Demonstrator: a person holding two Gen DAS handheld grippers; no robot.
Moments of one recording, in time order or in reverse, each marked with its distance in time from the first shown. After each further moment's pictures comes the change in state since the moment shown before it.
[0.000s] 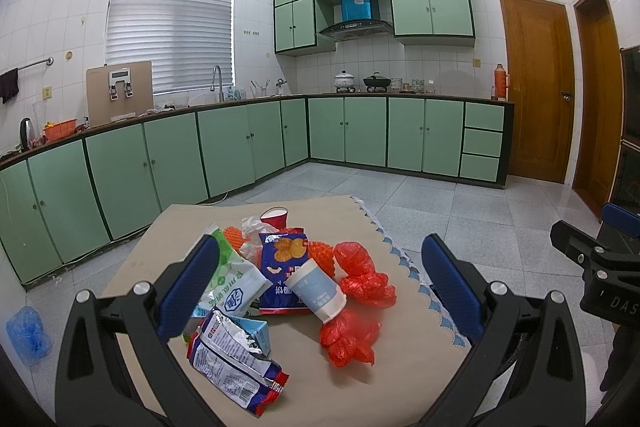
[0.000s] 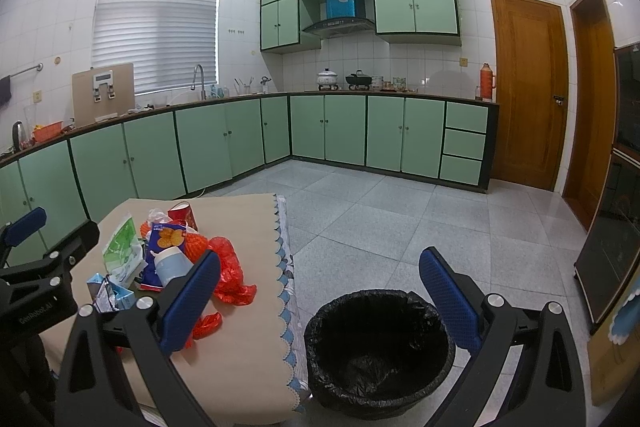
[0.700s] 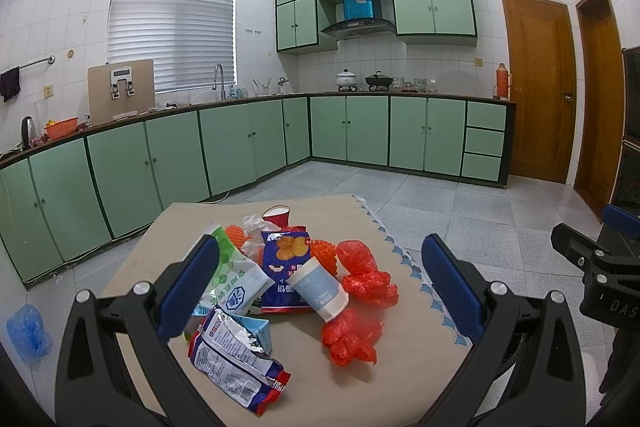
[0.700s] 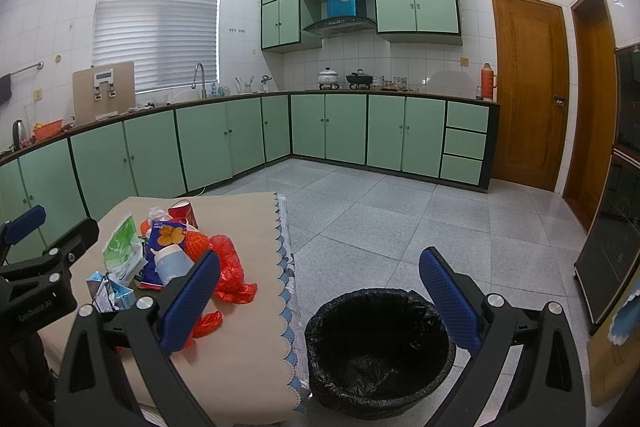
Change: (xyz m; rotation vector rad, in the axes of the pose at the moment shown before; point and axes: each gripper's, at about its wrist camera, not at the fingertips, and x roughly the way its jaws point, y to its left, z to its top) left arm 0.002 -0.001 0.000 -0.004 0.002 0.002; right arm 0.003 0.001 0.001 -0.003 0.000 0.000
